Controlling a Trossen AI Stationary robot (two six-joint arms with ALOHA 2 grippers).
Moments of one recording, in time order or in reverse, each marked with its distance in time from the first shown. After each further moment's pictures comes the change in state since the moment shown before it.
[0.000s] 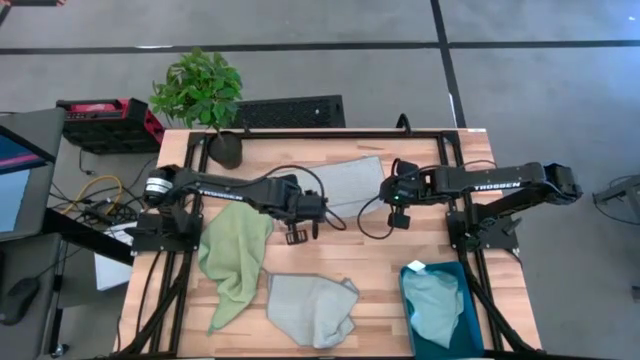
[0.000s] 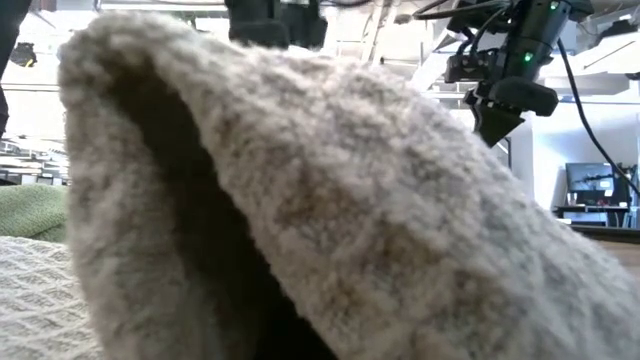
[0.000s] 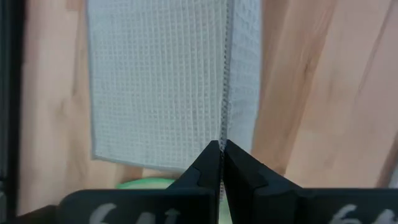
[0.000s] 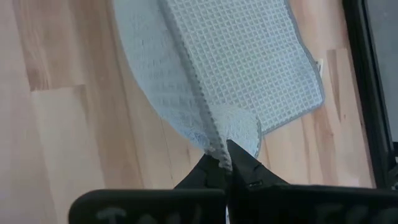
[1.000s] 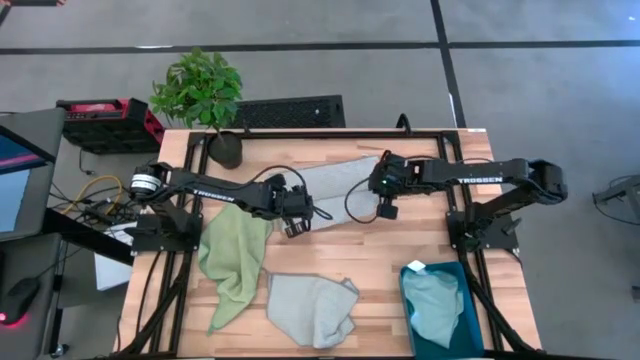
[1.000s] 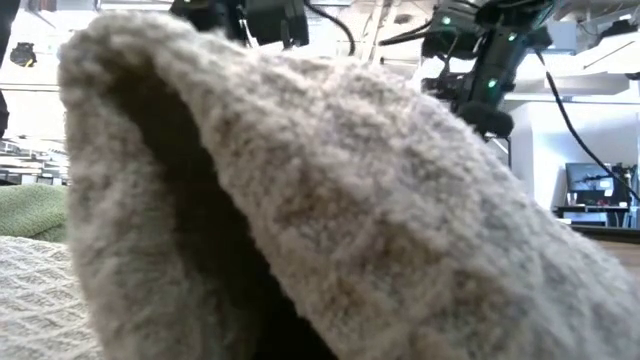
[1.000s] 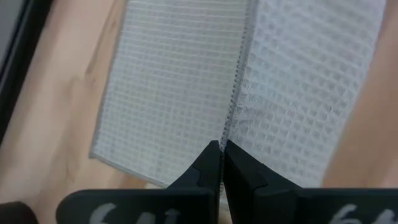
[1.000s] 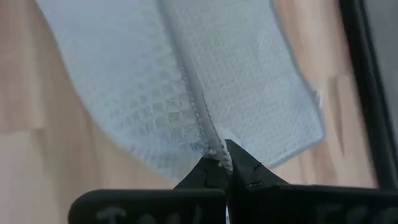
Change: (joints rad) left arm 0.069 -0.107 -0.394 0.407 -0.131 -0.098; right arm -0.157 0.126 0.002 0.212 -0.087 -0.159
